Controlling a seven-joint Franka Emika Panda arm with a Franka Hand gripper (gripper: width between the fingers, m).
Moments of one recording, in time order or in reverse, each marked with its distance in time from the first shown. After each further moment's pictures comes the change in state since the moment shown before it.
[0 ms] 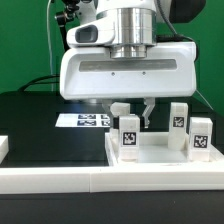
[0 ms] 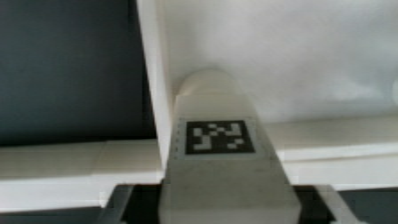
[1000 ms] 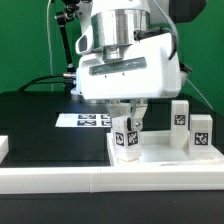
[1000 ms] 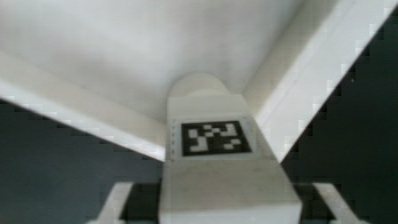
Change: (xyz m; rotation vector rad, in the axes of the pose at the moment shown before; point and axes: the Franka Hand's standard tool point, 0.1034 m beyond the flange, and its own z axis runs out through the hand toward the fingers) arm 0.000 0.004 0.002 0.038 0.018 0.981
